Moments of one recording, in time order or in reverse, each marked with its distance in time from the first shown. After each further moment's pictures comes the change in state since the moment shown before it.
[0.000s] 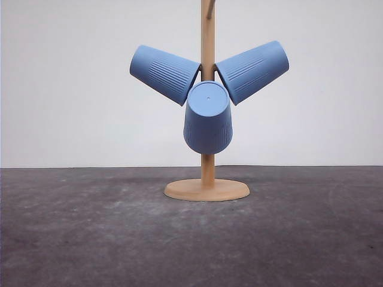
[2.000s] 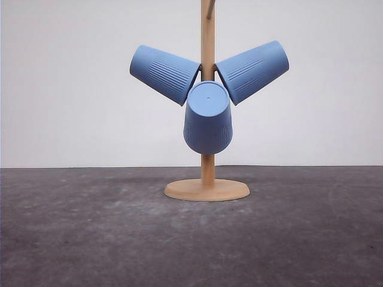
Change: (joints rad) left_arx 0.000 0.000 0.000 0.000 0.000 0.000; right_arx 0.000 0.000 0.000 0.000 0.000 0.000
